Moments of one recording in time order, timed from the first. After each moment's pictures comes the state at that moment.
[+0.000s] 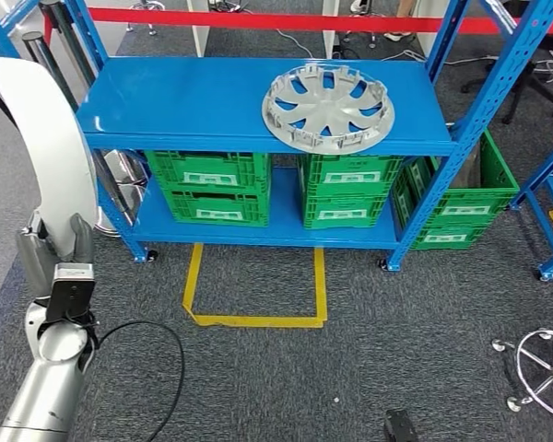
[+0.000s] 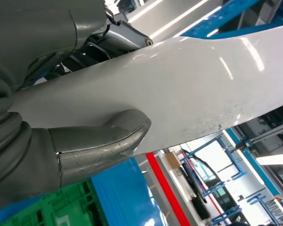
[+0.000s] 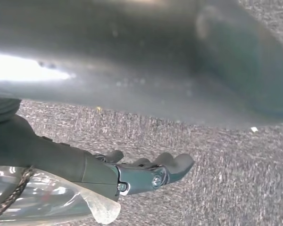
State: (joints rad) left arm -0.19 0.04 -0.01 -1.47 -0.20 0.56 -0.59; right arm -0.12 -0.03 0.80 -0.18 -0.68 -0.21 -0.28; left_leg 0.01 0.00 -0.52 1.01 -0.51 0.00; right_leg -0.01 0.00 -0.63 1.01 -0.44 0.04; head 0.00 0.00
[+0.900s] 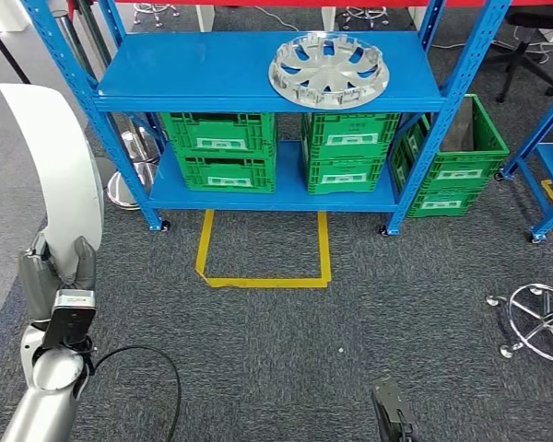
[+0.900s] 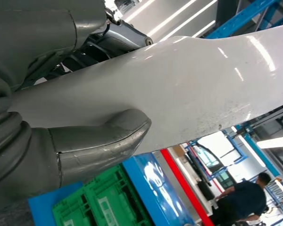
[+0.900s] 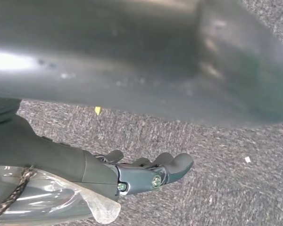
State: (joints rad) left arm -0.07 0.05 -0.01 -1.58 -0.24 0.52 -0.56; right arm -0.21 -0.04 0.79 -0.23 -0.54 -0.17 -0.32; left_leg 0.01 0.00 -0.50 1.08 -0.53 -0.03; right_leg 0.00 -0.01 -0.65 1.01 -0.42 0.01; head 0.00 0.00
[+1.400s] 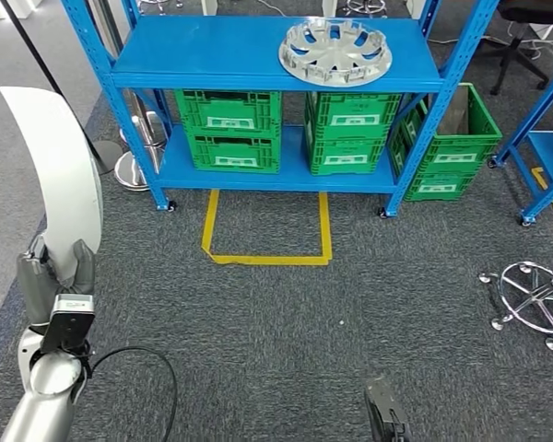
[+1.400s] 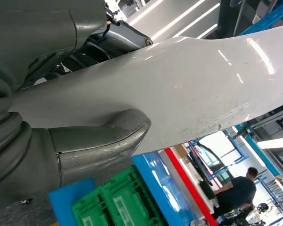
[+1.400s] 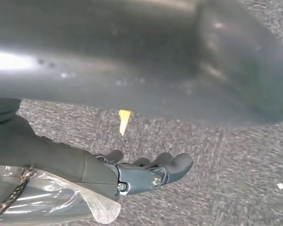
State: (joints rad) left arm -0.04 0.04 -0.01 -1.60 -0.24 0.52 -0.56; right arm -0.21 -0.03 0.77 -0.24 -0.51 -0.16 -0.31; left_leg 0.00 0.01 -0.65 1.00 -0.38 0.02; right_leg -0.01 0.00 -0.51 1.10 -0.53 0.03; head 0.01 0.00
